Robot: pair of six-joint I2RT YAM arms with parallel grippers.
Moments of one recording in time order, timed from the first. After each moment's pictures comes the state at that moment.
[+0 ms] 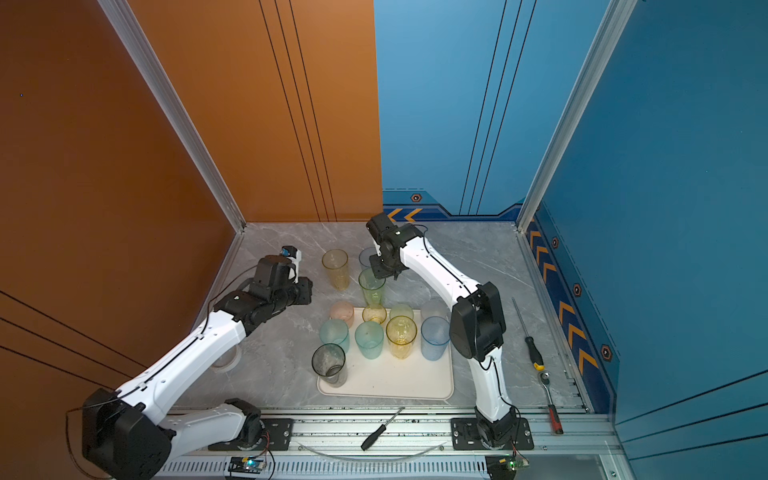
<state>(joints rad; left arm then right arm) -0.38 1.19 0.96 -0.50 -0.10 -0.34 0.60 2.07 1.99 -1.08 0.03 0.23</state>
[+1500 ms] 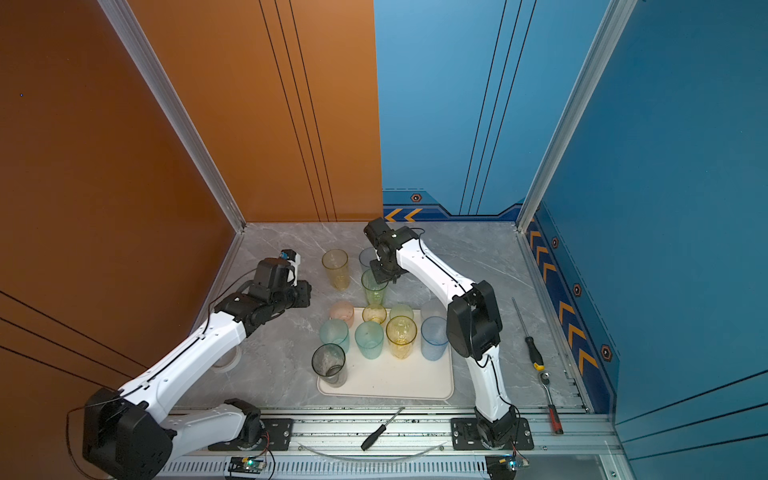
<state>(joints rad) -0.36 1.19 0.92 -0.50 -0.07 -0.34 0.62 2.06 1.95 -1.11 0.09 0.22</state>
